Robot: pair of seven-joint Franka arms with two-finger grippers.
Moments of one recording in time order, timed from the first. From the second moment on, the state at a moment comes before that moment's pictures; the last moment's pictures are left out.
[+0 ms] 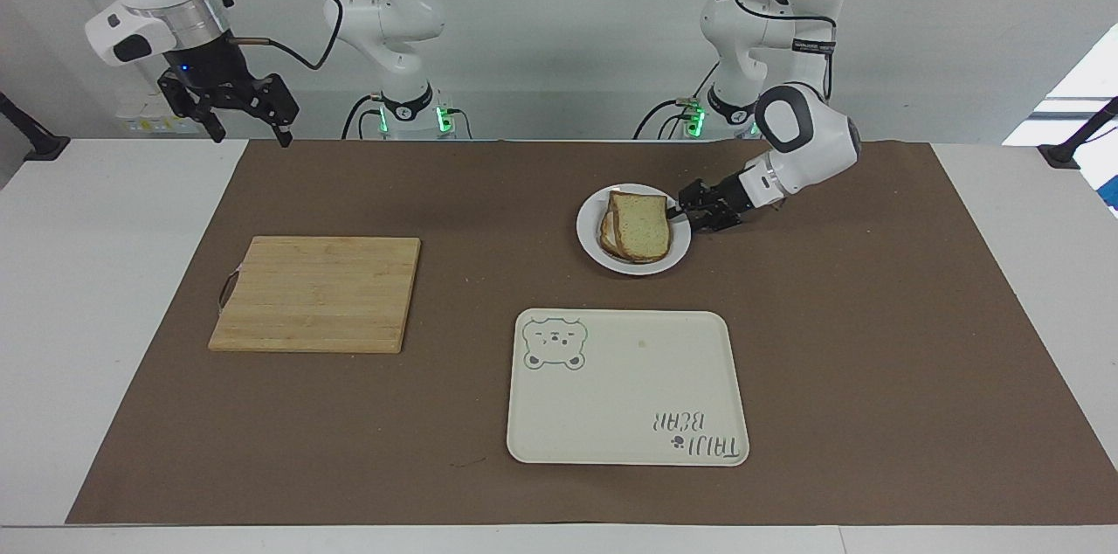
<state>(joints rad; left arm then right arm) -0.16 -0.02 -0.06 -2.57 -1.13 2.25 0.79 0.03 -0.09 -0.12 -1.64 -0.02 1.57 0.01</state>
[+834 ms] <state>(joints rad) -0.07 0.10 -0.04 -2.32 -1.15 2.08 0.68 0.03 -0.09 -0.12 -1.64 -0.02 1.57 0.01</state>
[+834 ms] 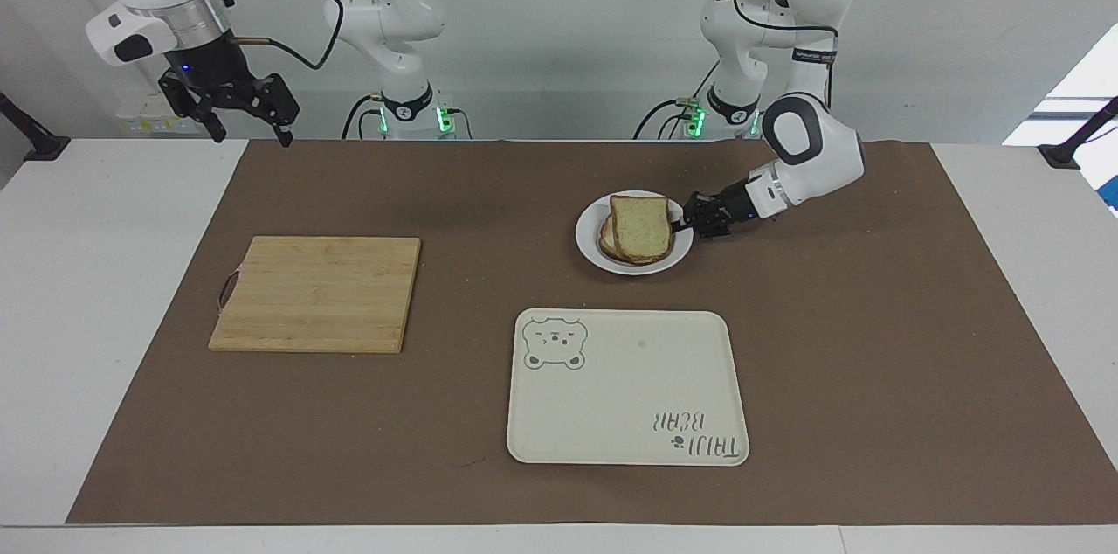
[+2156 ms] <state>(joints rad) -0.14 0.61 -0.06 -1.61 -1.00 2.11 0.26 0.03 -0.09 -0.12 -1.64 -0.02 1.57 0.01</state>
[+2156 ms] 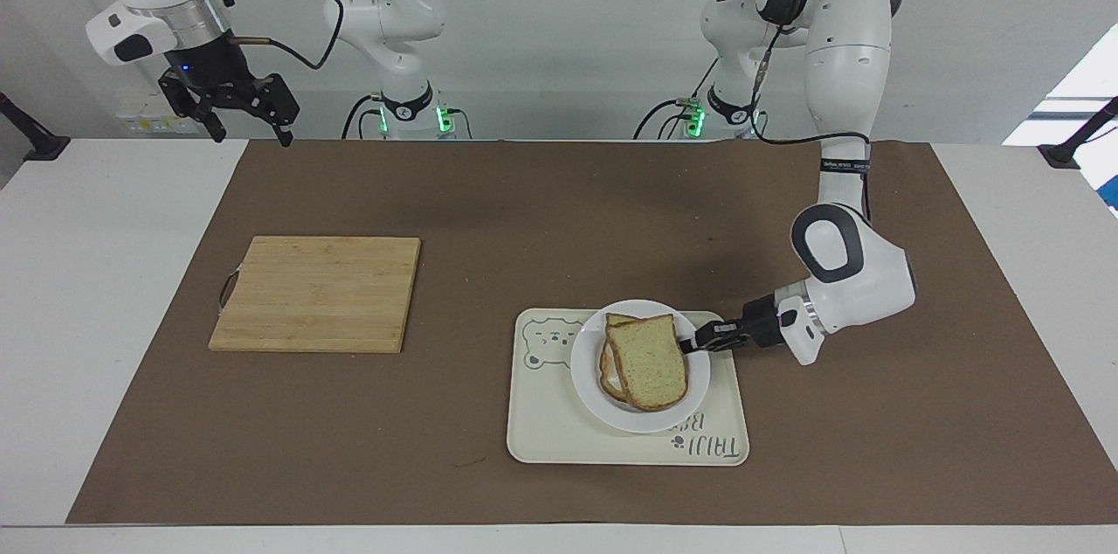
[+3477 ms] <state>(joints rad) -0.12 0.34 0.02 -1.54 -0.14 2.00 -0.16 0.03 -0.09 -0.12 -1.64 -0.02 1.57 0.01</state>
